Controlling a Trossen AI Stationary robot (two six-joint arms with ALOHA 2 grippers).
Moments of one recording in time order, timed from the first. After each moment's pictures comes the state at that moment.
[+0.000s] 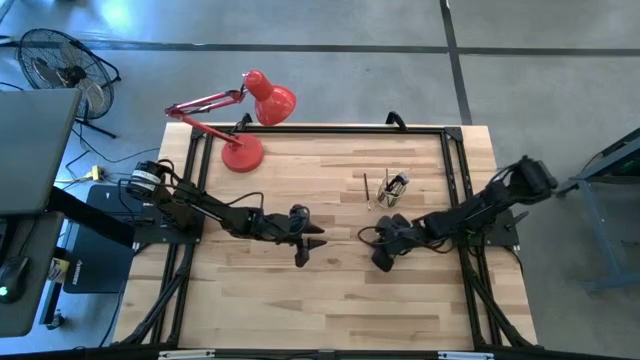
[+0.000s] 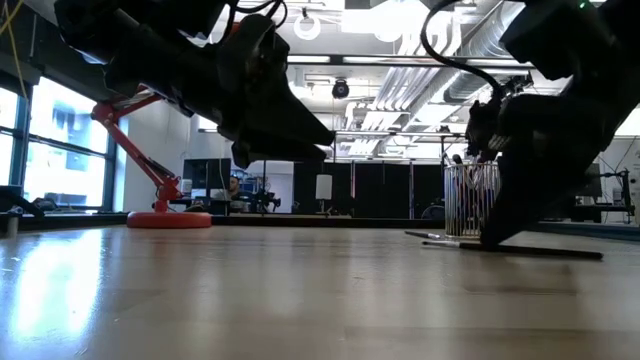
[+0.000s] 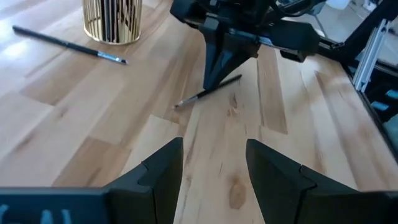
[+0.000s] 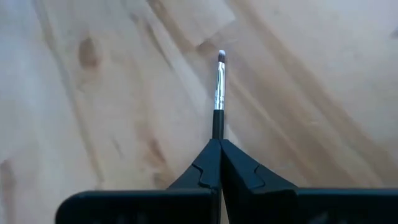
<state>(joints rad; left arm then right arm) -0.21 1.67 0.71 0.57 -0.23 -0.43 0.32 1.50 0.47 0.08 0.27 0.87</state>
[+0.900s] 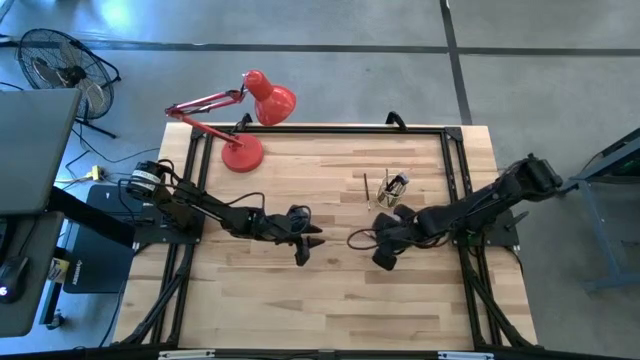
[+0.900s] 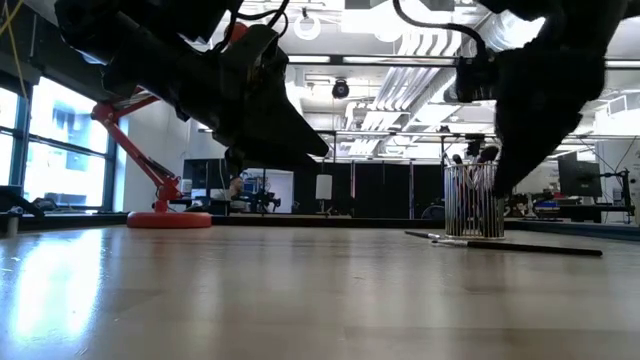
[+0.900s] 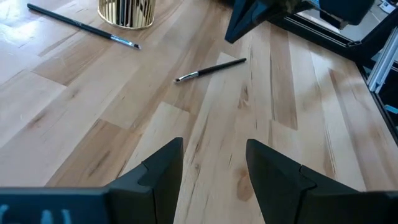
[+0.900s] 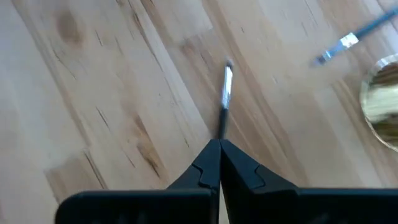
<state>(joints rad) -0.21 1.67 0.71 0.52 -0.25 -0.50 0.33 1.45 0.79 -0.55 0.28 0.78</state>
